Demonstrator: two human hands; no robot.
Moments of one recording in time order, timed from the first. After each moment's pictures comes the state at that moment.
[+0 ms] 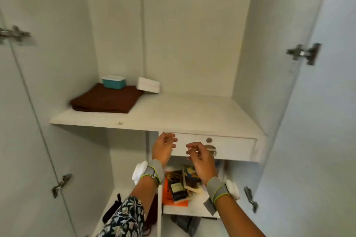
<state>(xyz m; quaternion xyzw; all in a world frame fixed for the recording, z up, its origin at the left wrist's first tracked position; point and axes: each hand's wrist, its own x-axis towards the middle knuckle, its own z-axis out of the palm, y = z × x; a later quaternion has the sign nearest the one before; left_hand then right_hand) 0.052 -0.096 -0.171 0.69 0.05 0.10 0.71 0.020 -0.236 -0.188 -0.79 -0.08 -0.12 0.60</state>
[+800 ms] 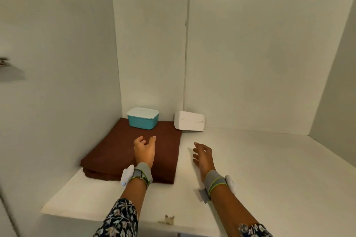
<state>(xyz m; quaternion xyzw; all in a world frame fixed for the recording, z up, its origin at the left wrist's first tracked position) 0.414 0.198 -0.151 0.65 0.20 0.22 0.70 0.411 0.015 -0.161 -0.63 0.07 0.00 0.78</state>
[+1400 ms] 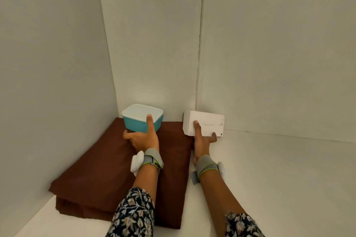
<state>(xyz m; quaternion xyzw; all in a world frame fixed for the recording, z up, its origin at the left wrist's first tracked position) 0.556 0.212 -0.144 0.54 0.33 0.36 0.69 0.584 0.080 -0.174 -0.50 0.11 -0.03 0.86</state>
